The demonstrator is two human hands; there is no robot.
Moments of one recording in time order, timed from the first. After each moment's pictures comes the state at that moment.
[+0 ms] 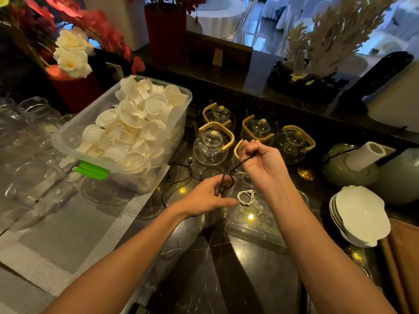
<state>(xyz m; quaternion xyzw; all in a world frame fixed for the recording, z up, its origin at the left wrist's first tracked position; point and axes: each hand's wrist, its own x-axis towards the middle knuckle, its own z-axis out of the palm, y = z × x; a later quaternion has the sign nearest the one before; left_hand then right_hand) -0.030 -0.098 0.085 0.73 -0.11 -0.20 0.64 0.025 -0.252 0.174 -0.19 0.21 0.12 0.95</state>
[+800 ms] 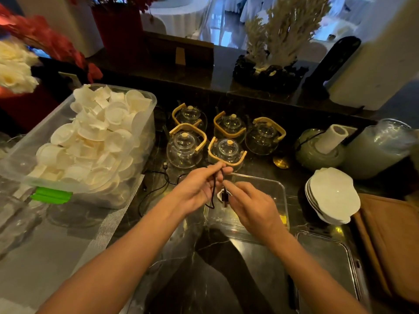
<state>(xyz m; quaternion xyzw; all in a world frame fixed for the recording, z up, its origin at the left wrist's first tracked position) 0.004 -0.152 0.123 0.40 0.11 -0.31 0.86 -0.065 -0.330 0.093 -0.89 -0.29 -0.28 0.20</state>
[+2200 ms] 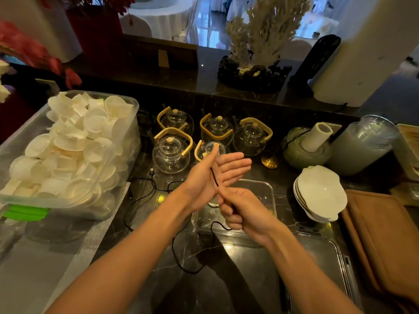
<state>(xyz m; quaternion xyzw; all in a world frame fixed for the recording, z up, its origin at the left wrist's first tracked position) 0.011 -0.195 0.152 0.44 -0.03 -0.33 0.83 -0.055 -0.336 0.124 -0.55 0.05 0.28 0.78</state>
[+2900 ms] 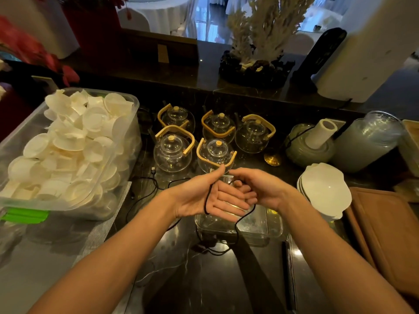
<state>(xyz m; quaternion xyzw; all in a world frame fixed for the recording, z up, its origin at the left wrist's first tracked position) 0.019 -0.163 0.130 0.45 -0.04 -0.57 0.69 0.008 -0.361 0.137 -0.64 0.16 0.34 0.67</state>
